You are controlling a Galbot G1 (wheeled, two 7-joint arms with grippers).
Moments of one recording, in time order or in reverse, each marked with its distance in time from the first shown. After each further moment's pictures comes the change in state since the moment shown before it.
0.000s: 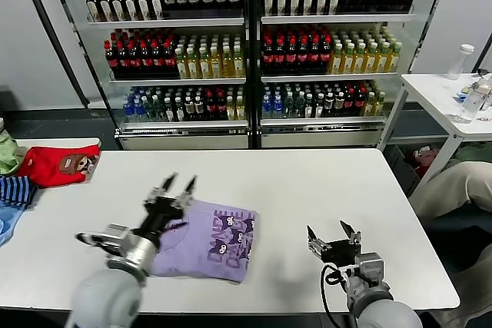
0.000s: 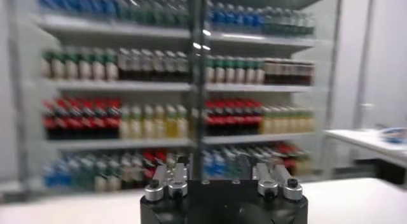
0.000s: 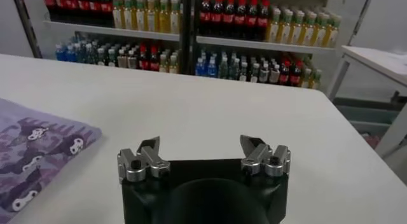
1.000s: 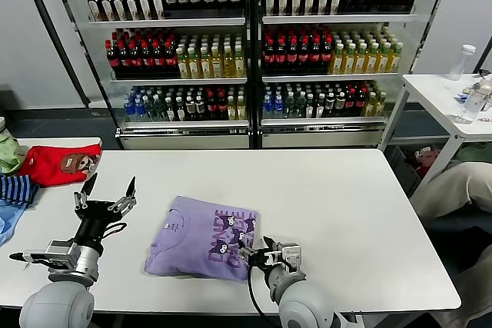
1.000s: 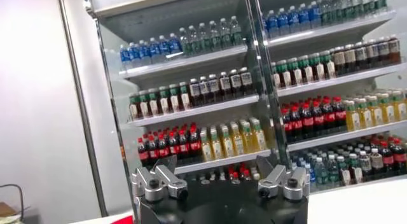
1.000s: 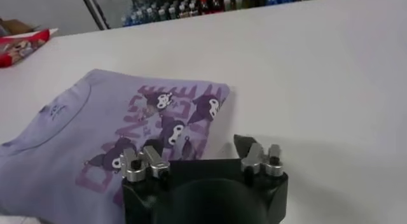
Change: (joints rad) left arm 0.100 0.020 -0.238 0.081 0.140 -0.215 0.051; right arm 0.326 0.166 -0.432 -0.240 0.354 0.002 0.233
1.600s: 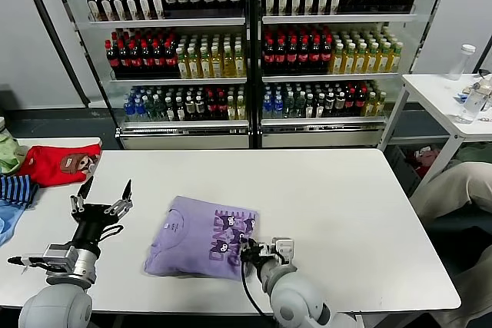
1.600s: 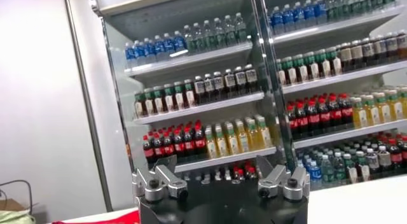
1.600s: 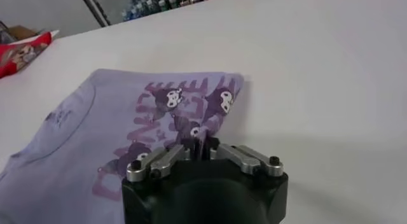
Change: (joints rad) left arm 0.011 -0.007 -0.018 0.028 0.006 -0.032 0.003; right arm 0.064 0.037 -0.005 -0.062 0.084 0.016 0.003
